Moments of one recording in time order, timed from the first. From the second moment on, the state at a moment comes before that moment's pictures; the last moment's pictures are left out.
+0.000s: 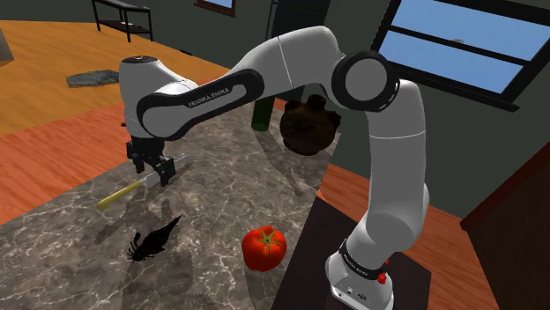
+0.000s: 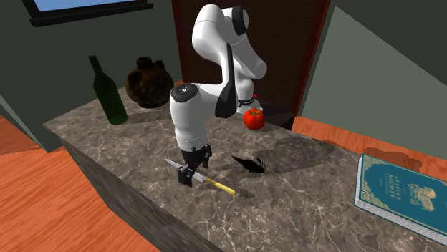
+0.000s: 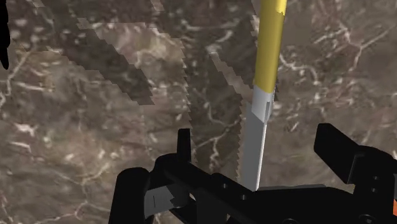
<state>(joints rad) -0.03 0.53 0.58 -1.69 -0.31 2.13 1.97</state>
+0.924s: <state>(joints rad) -0.03 0.54 0.58 -1.69 -0.31 2.14 1.98</state>
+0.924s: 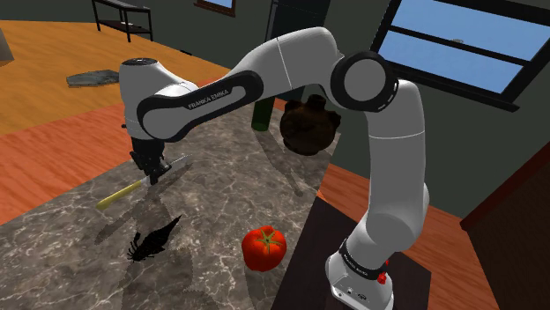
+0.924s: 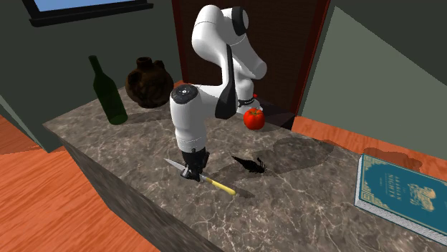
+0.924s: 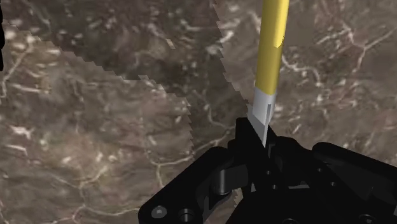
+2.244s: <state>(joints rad) -0.05 0.46 0.61 -1.60 -0.26 1.98 1.94</state>
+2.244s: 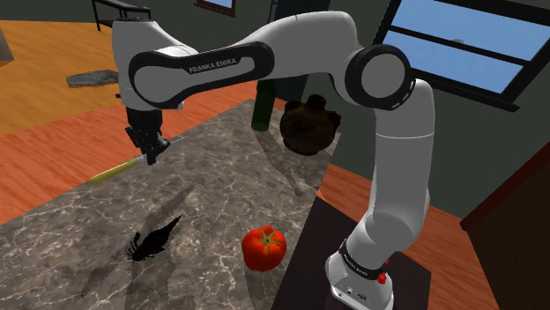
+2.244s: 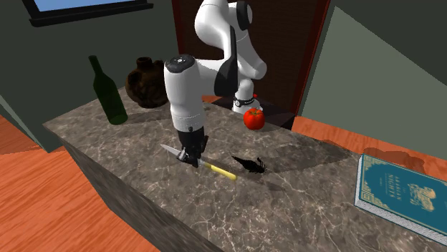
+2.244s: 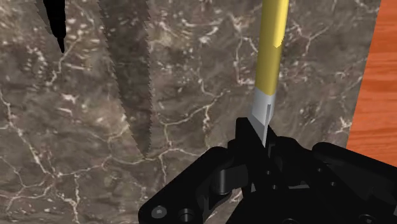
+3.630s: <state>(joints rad) -0.03 0.42 0.64 -1.37 -0.22 1.71 1.92</state>
